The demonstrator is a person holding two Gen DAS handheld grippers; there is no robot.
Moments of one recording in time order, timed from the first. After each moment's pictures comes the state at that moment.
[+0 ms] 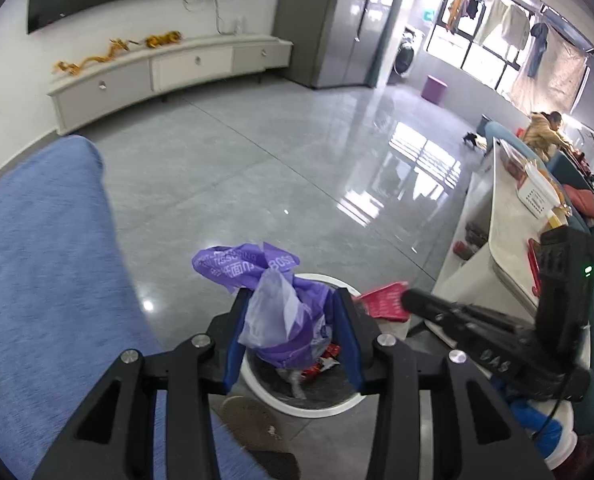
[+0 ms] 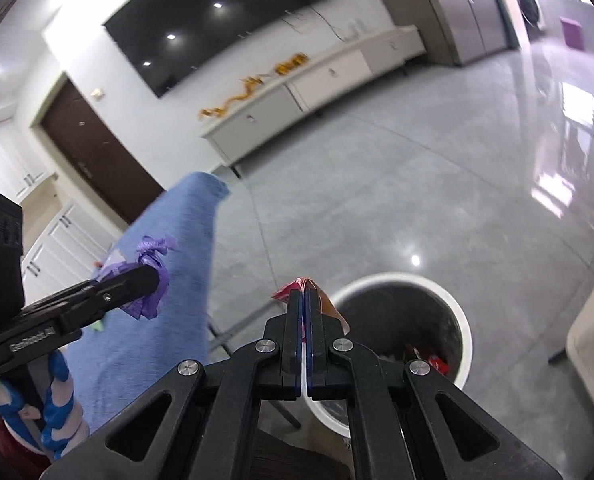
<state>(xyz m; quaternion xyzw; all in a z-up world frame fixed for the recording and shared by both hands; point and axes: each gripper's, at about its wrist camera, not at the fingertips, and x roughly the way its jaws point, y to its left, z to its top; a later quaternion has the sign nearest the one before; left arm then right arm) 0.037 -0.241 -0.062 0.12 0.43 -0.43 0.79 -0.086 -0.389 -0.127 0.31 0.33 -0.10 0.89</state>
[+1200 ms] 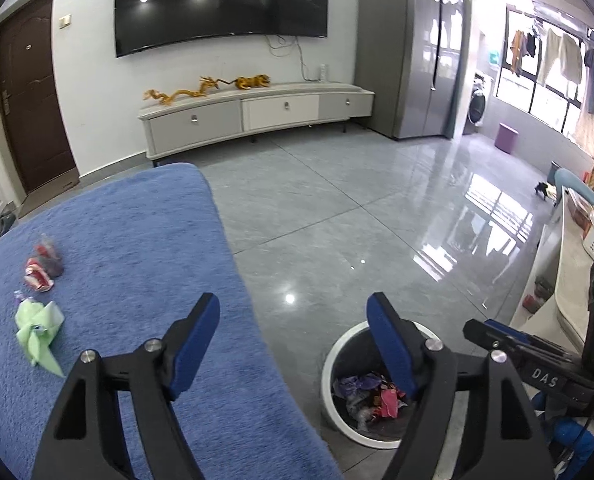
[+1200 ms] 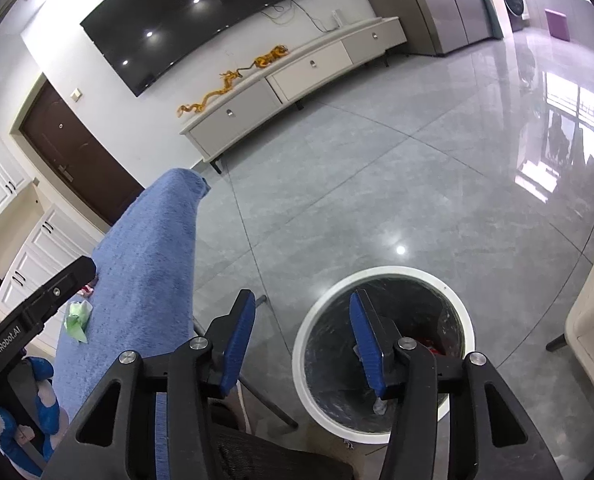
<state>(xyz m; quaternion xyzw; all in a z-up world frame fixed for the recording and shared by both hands) 0.046 -0.165 -0.040 0.10 0.34 -0.29 0.89 -0.070 -0.378 -0.128 0.31 0.34 -0.13 0.88</state>
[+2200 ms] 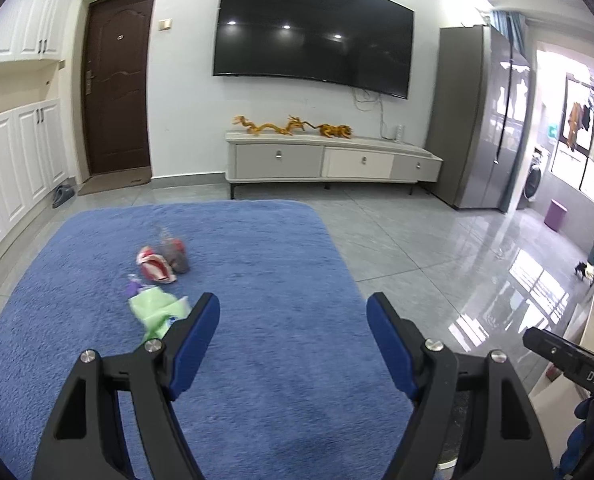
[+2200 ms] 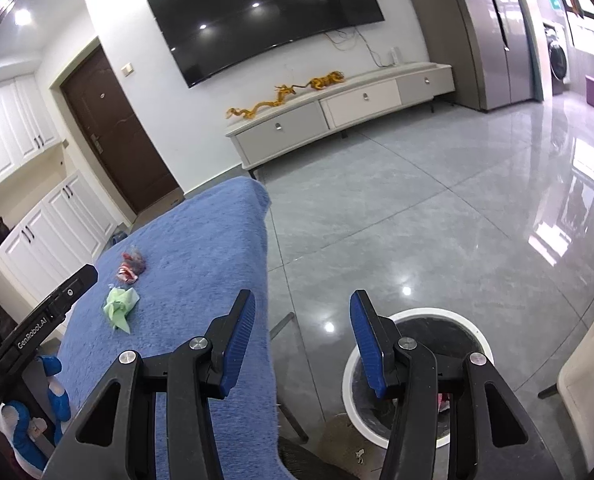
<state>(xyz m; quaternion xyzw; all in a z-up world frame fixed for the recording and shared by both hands) 0.054 -0.025 -0.004 0.01 0.28 -0.18 0.94 -0.056 -0.291 -0.046 0.22 0.31 -0.09 0.92</state>
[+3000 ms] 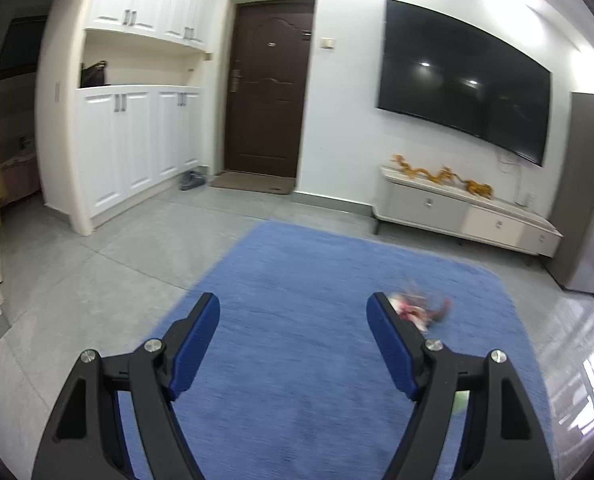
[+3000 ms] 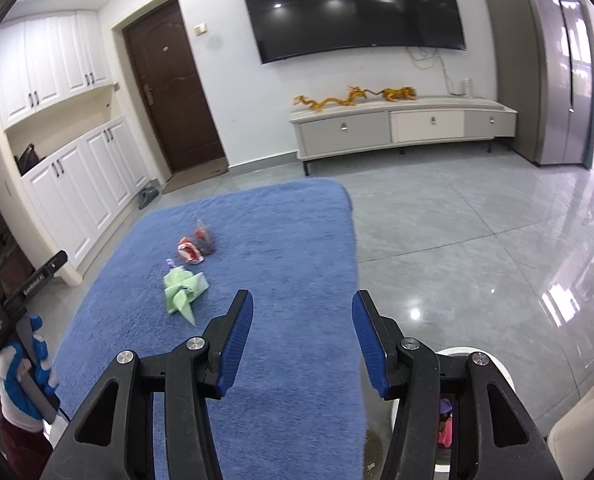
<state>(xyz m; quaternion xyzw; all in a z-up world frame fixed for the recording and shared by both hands) 0.091 0.215 0.010 -0.06 0.23 0.06 0.97 -0.006 -0.177 0.011 0.11 0.32 -0.01 0.94</state>
